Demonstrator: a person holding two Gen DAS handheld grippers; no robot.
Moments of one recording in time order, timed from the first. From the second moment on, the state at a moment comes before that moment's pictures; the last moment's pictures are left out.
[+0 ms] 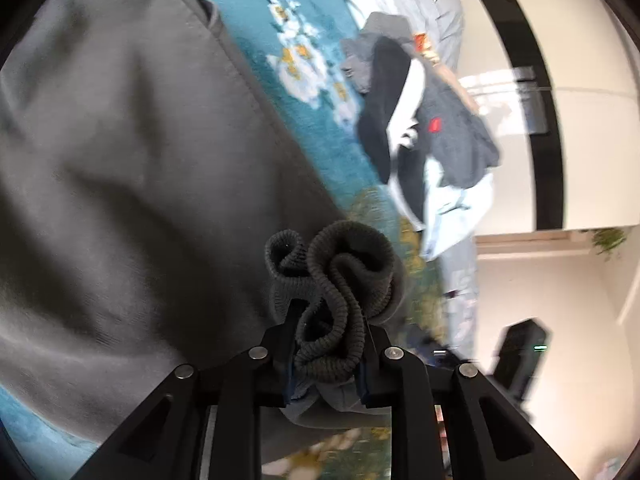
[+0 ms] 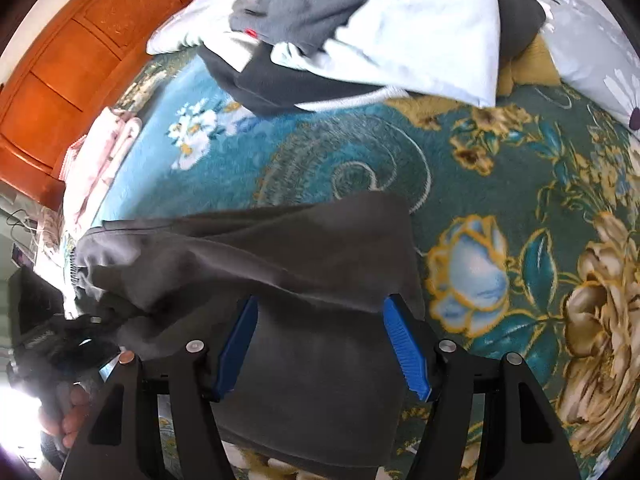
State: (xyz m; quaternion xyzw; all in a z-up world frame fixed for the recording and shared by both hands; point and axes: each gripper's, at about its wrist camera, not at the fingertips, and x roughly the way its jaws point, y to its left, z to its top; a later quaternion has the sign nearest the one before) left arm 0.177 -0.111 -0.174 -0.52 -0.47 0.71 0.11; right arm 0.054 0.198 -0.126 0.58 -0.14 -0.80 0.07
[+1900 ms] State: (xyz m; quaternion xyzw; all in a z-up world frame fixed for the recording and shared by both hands) left arm 0.227 -0.292 -0.107 -0.34 -0.48 0.80 -0.16; right arm 0.057 0.164 -0.130 0.59 -0.16 -0.79 0.10
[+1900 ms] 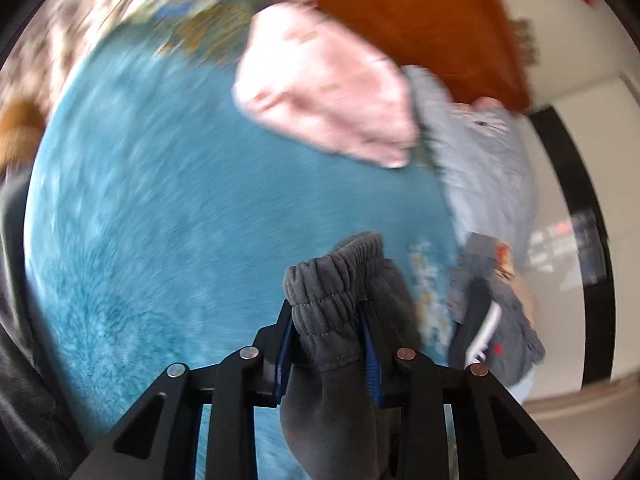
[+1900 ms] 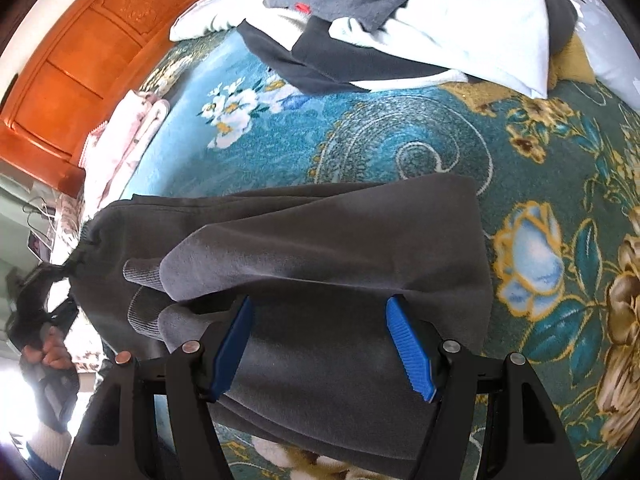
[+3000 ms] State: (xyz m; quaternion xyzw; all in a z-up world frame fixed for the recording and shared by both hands) left arm 0.170 0.126 -0.069 -0.47 0.11 0.87 0.13; right arm 0.082 0.292 -0.125 0.55 -0.27 -0.79 0.01
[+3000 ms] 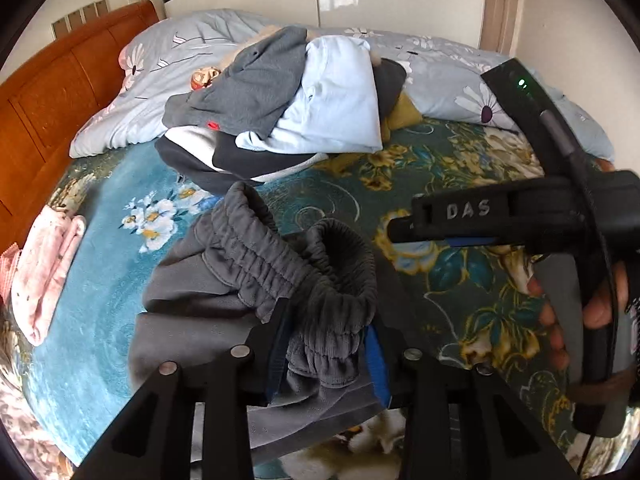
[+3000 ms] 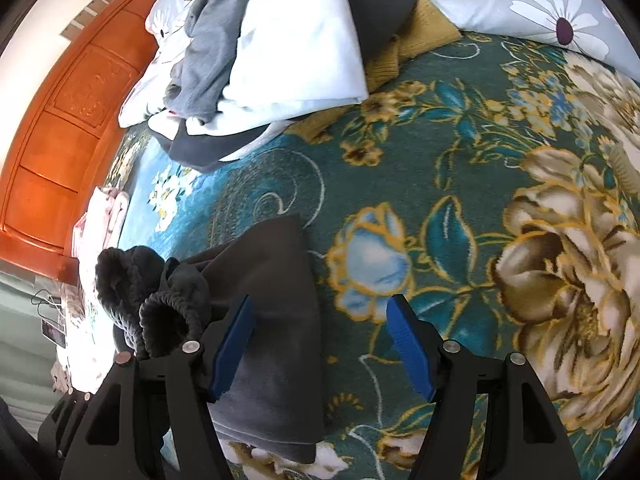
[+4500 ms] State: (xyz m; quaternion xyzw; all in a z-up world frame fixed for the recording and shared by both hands) left arm 0.109 0.065 -0.058 -0.53 -0.12 0.84 0.05; right arm 0.069 0.264 -0.182 0.54 -0.56 -0.62 0.14
